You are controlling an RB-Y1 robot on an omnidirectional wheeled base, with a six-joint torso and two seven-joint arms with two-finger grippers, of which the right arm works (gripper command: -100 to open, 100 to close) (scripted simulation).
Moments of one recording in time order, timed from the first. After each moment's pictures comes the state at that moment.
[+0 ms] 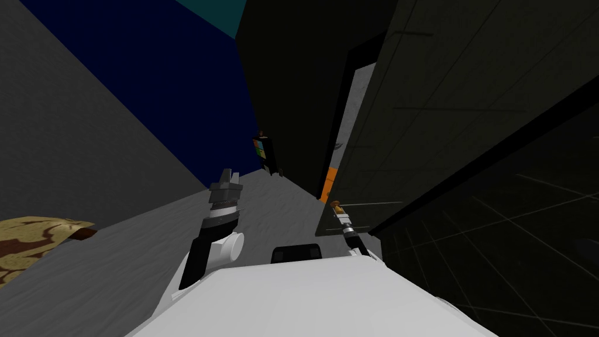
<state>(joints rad) 0.11 -0.41 0.34 -0.84 -0.48 -0.88 -1.62</state>
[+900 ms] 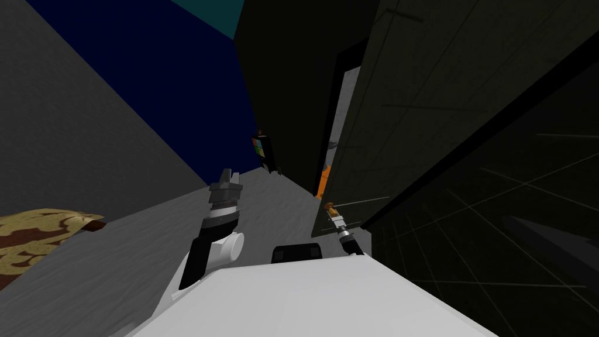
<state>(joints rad) 0.19 -0.41 0.40 -1.00 -0.41 -0.85 -1.61</state>
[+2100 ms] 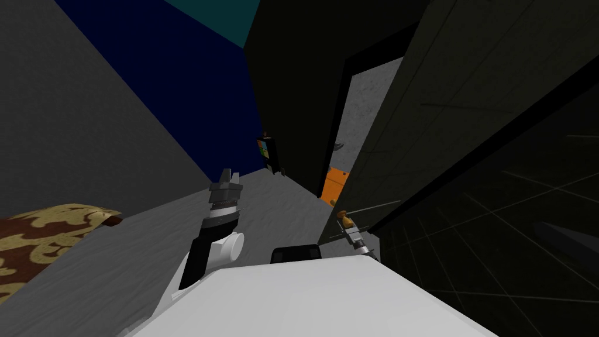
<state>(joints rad) 0.24 -0.51 0.42 -0.80 -0.39 -1.13 -1.74</state>
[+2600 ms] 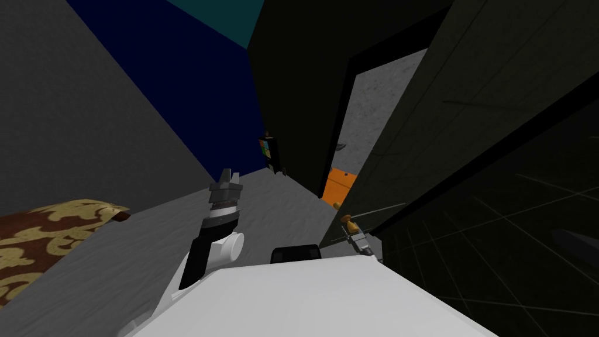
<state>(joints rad) 0.26 -0.53 0.44 -0.71 -0.38 -1.25 -1.78</state>
